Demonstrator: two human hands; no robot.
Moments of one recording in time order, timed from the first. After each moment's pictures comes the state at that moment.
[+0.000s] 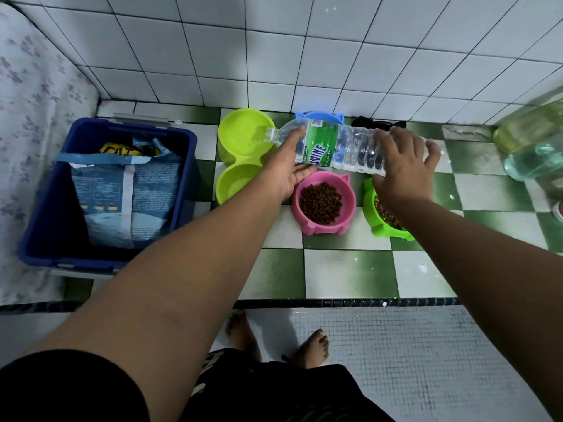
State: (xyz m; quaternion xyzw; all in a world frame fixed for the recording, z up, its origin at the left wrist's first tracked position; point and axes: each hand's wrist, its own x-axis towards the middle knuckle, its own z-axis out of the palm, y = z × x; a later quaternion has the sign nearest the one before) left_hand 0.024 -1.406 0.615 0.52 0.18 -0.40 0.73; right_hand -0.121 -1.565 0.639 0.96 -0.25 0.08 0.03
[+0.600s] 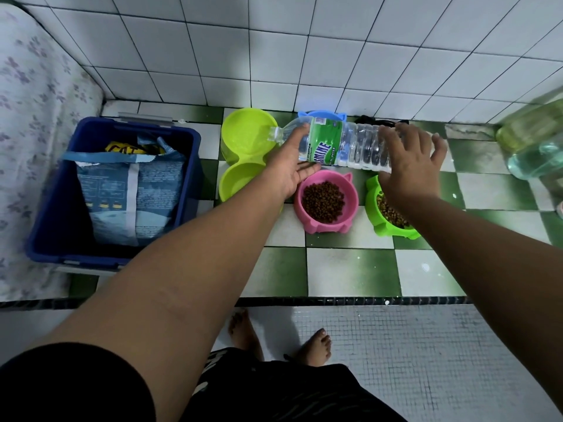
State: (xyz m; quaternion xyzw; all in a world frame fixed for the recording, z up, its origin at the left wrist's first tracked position) left_hand 0.021 -1.404 0.624 0.52 0.19 -0.40 0.73; right_hand -0.124 -1.566 0.646 0.97 -0.24 0.10 0.03
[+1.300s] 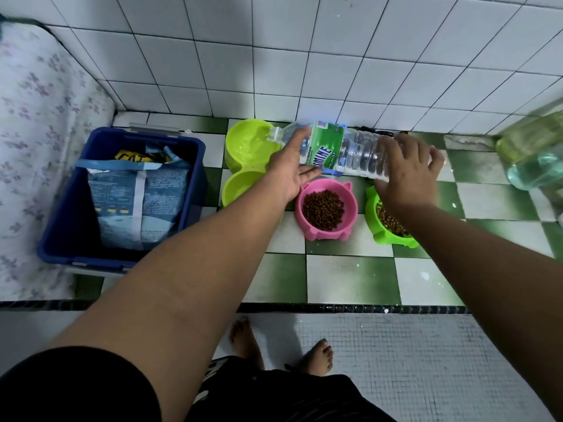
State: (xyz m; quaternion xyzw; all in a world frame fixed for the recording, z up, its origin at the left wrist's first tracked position) left_hand 0.021 -1.407 0.634 0.53 0.17 -0.39 0.74; right_hand -0.125 -1.567 0.648 0.97 -0.24 0.11 0.02
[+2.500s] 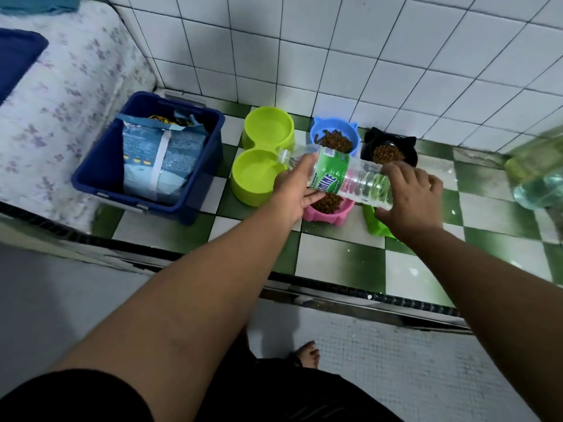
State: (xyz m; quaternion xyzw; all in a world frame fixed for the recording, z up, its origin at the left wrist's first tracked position) left_hand -0.074 -1.377 0.623 0.55 0.17 -0.34 0.75; right_hand -0.194 -1.561 0.646 0.99 -0.15 0.05 0.03
